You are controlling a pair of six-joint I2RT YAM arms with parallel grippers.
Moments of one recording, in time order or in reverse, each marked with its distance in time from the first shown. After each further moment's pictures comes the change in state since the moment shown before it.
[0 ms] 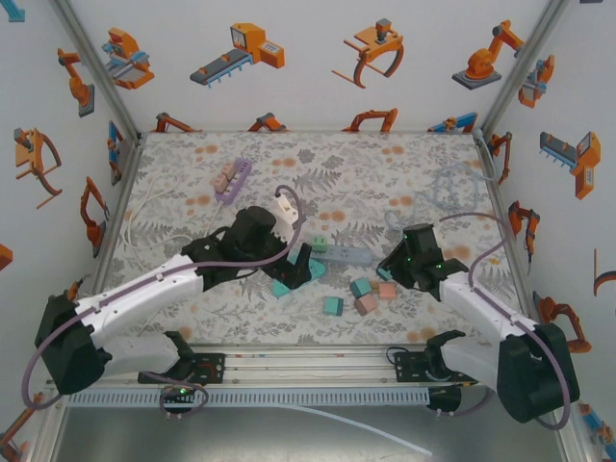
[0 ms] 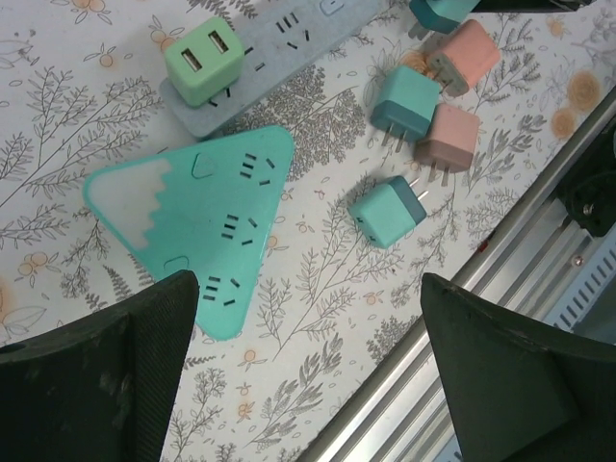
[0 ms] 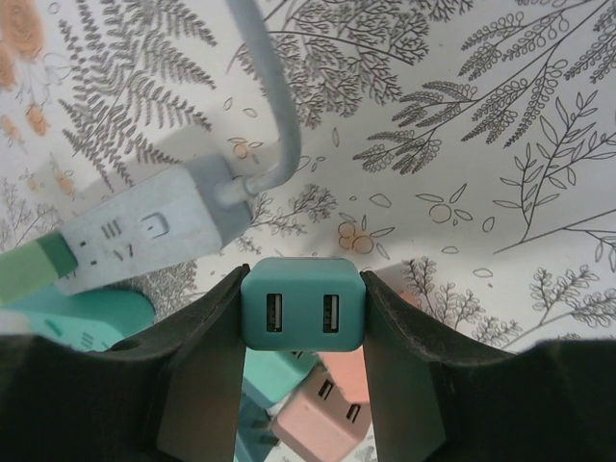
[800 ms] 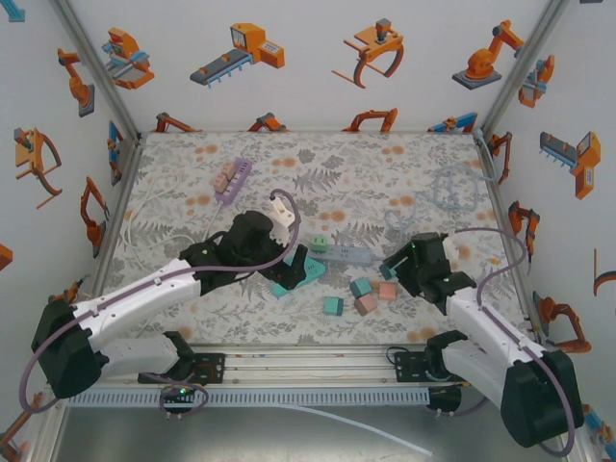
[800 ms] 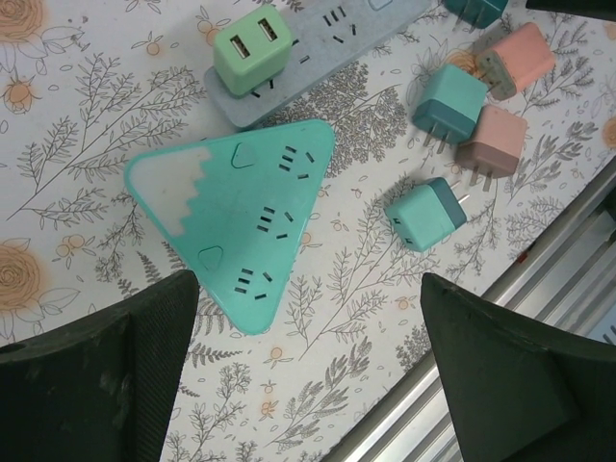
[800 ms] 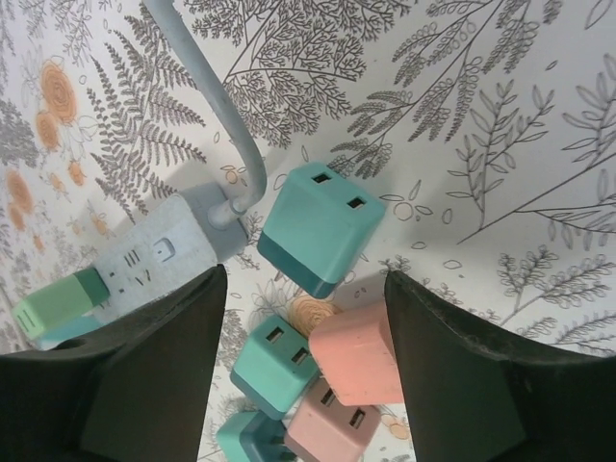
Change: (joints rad) left arm 0.000 -0.010 -0.036 0.022 -0.084 0.005; right arm -0.023 -0.169 -0.070 -0.026 0.065 0.093
